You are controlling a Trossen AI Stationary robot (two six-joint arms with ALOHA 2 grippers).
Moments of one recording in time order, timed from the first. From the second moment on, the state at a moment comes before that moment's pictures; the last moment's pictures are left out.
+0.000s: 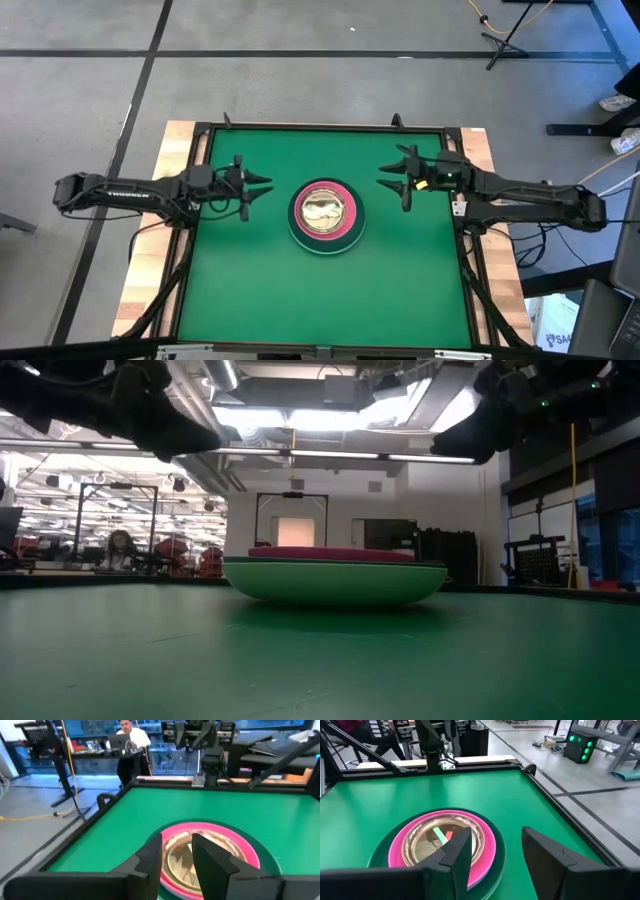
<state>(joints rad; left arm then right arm) 0.13 0.67 0.29 0.24 -0.14 0.02 -0.29 0.79 0.48 0.08 -0.12 -0.06</state>
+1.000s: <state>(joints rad) 0.08 0.40 0.07 0.33 -0.09 -0.04 -0.29 0.35 0.20 0.04 -0.09 0.08</state>
